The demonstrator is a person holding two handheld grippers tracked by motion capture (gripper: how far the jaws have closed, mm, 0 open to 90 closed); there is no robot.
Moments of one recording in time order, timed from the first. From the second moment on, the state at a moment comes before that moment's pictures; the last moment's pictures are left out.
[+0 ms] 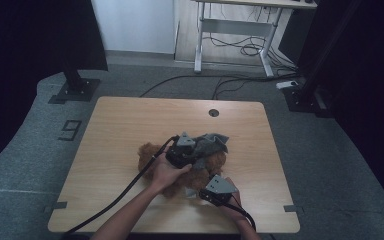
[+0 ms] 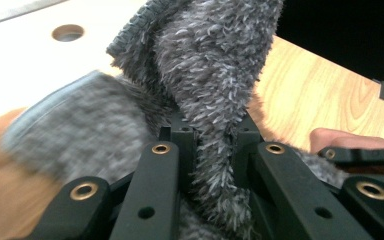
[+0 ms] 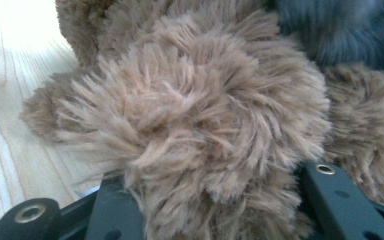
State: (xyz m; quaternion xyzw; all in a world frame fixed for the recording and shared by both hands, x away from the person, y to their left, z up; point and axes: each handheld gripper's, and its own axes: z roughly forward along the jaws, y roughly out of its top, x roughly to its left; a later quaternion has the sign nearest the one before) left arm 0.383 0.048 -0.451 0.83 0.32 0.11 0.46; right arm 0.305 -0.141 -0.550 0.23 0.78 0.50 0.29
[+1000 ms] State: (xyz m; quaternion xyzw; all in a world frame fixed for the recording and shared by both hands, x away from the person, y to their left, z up) left arm 0.382 0.177 -0.465 0.77 0.41 0.15 0.46; right arm 0.307 -0.144 -0.549 0.24 0.77 0.51 0.28
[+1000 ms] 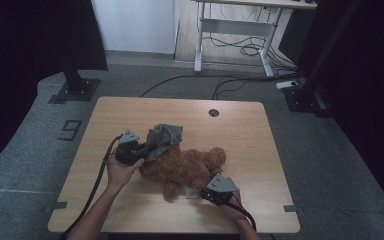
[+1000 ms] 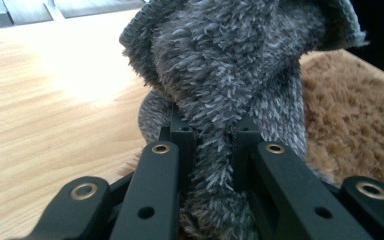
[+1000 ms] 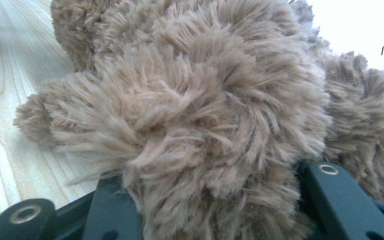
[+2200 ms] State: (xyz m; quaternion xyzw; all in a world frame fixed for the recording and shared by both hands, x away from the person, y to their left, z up) left arm 0.347 0.157 -0.495 0.77 0.37 0.22 0.47; right arm 0.355 -0.157 -0.508 0.37 0.78 0.50 0.09
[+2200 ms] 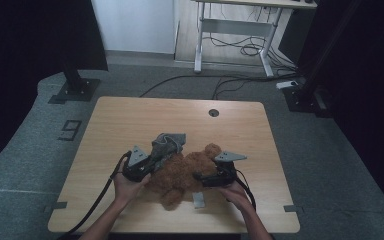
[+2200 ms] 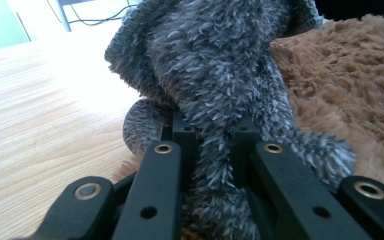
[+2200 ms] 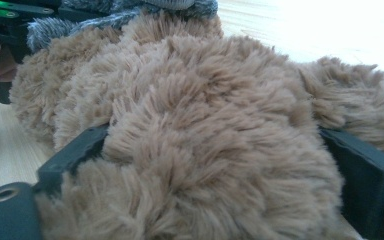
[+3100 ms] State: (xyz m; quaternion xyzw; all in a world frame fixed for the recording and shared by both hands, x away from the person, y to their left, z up) left arm 0.349 0.165 -0.460 0.75 0.36 0.22 0.51; right arm 0.352 -0.149 -0.503 0.36 0.74 0.54 0.19
